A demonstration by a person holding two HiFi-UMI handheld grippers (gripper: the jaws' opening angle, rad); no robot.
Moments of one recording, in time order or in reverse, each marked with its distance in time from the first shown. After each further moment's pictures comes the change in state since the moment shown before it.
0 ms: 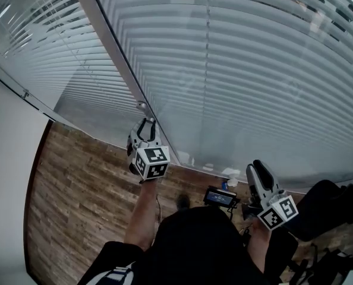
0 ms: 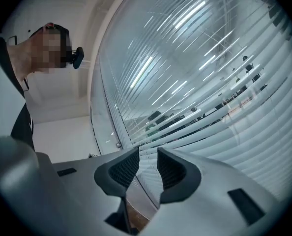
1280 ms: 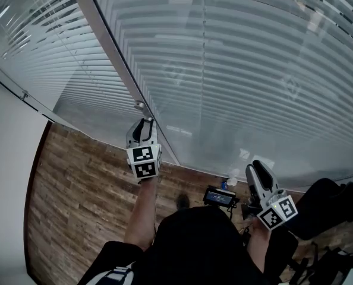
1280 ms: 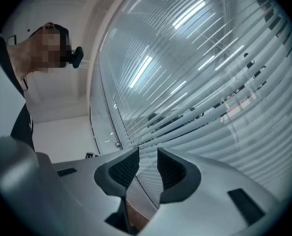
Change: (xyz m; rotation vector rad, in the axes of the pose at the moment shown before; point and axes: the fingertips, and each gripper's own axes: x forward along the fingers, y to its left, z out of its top) left arm -0.003 0.004 0.002 -0.322 -0.063 -0.085; right arm -0.006 -0.003 -0.003 0.001 -0.001 -0.010
